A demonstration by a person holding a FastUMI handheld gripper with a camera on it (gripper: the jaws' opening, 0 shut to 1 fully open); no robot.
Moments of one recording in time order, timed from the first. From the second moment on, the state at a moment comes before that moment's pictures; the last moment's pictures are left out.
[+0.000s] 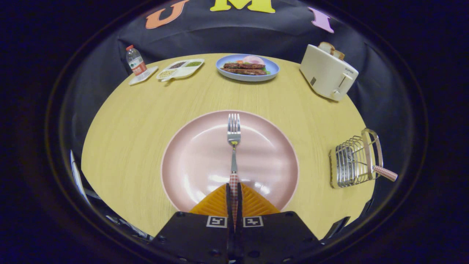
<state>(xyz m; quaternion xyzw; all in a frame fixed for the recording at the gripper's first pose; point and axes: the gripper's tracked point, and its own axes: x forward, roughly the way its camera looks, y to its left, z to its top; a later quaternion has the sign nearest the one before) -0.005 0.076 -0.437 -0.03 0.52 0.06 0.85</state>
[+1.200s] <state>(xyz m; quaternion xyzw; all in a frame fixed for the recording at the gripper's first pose) -0.052 -0.155 -0.273 -0.05 0.65 0.19 0.74</state>
